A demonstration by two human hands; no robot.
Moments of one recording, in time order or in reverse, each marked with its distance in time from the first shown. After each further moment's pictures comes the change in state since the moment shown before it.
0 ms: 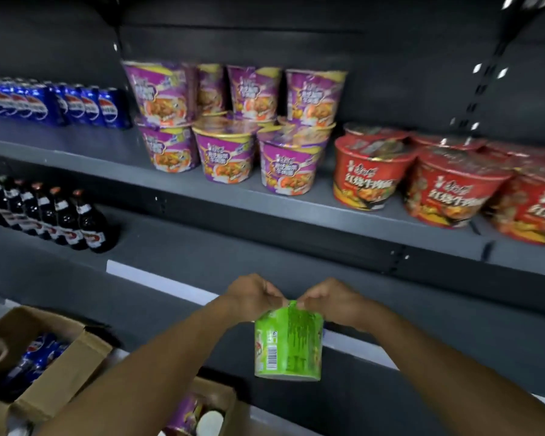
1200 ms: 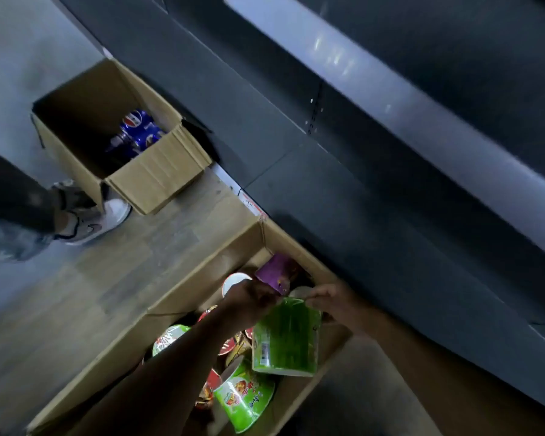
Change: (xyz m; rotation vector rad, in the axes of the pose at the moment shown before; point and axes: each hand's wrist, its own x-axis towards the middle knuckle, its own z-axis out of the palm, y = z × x) left_hand 0.013 -0.541 0.105 -0.367 0.152 -0.584; right_hand 0.294 0.178 0.456 0.145 -0.614 0.330
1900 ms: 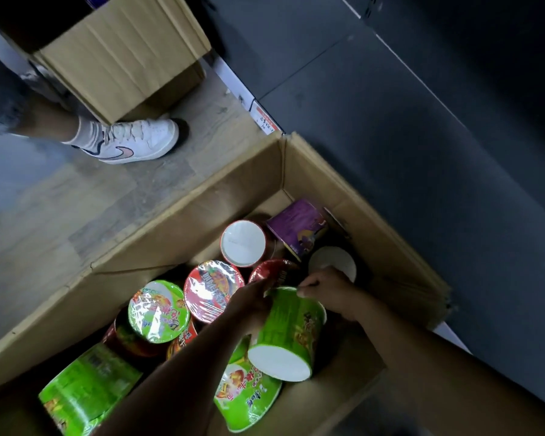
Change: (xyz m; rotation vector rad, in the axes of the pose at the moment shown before) left_hand 0.082 -0.169 0.107 0.233 -0.123 -0.297; right_hand 0.168 0.137 0.067 -0.335 -0.076 0.109
